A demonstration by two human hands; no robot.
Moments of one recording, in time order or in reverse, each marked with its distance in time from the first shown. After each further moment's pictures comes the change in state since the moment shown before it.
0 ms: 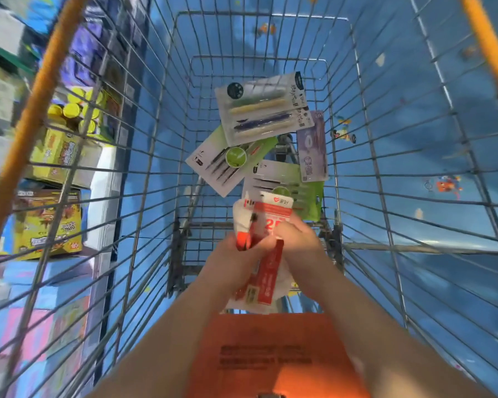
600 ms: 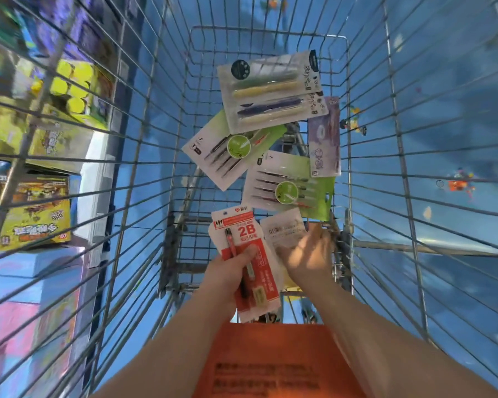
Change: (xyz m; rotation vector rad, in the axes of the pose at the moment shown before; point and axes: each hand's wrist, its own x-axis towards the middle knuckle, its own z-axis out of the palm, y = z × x) left_hand 0.052 -0.053 0.016 -0.551 0.055 -0.416; right_hand 0.065 0.087 -0.022 -0.842 0.333 0.117
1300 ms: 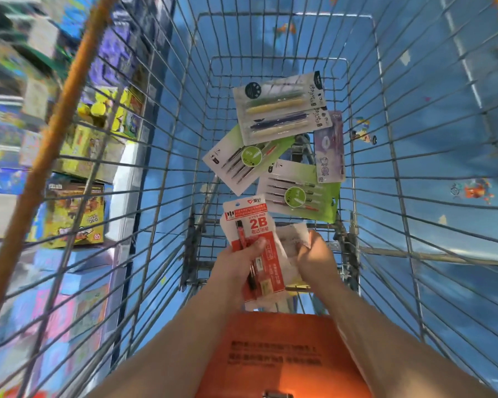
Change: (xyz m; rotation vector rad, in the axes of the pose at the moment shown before) left_hand -0.047 0.010 -0.003 -0.042 -0.038 0.115; right_hand -0.027 0.001 -0.017 0.351 -0.157 -0.023
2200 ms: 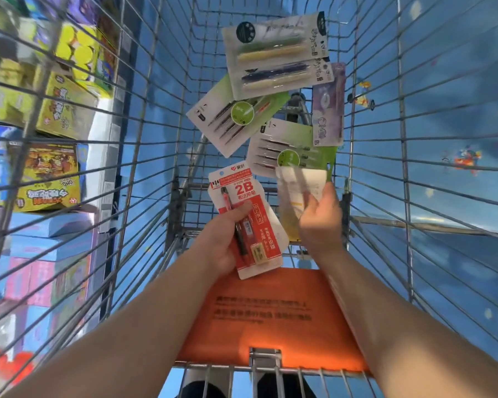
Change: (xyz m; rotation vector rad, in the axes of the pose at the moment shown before) left_hand 0.015 0.000 -0.001 -0.117 -0.077 -0.146; right_hand 0.004 -0.004 -0.013 -0.041 0.324 -0.419
